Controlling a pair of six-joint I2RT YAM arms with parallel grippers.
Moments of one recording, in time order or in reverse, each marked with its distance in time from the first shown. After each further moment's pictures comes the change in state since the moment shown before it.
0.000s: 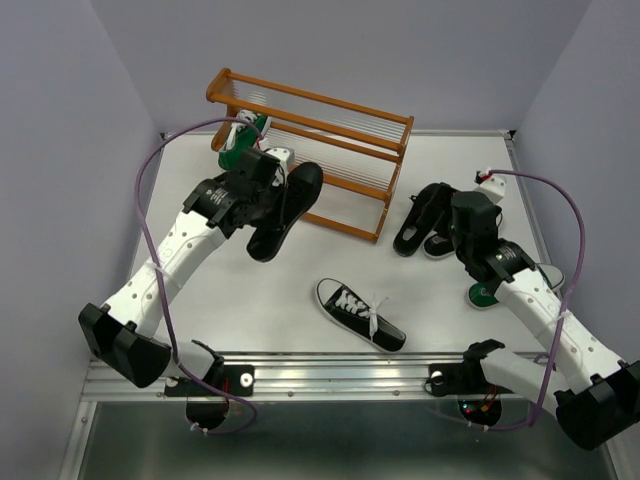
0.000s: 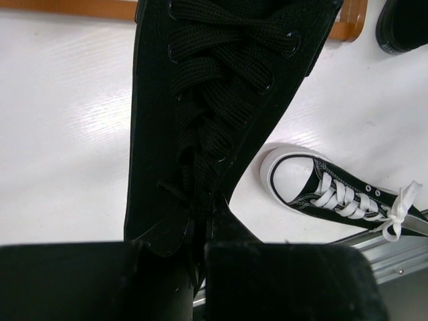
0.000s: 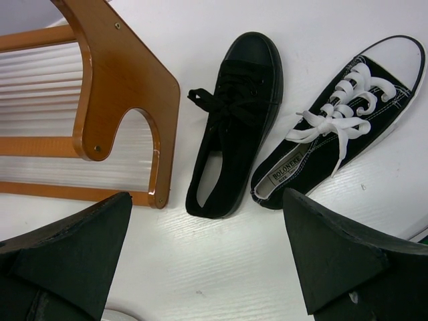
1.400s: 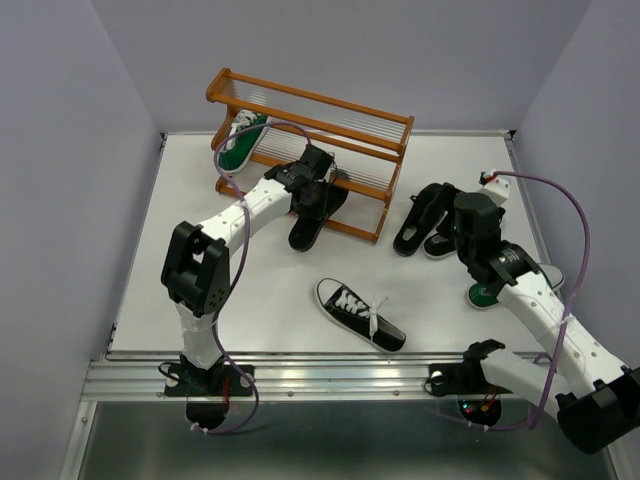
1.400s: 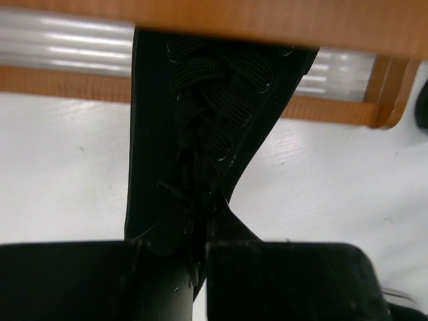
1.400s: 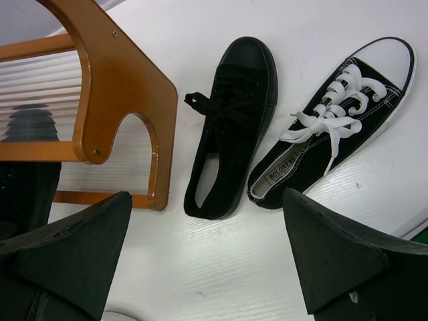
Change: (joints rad) left arm -0.045 0.494 0.081 0.260 -0.030 -0.084; right arm 0.000 -0.024 0.000 -0.011 0.019 0.014
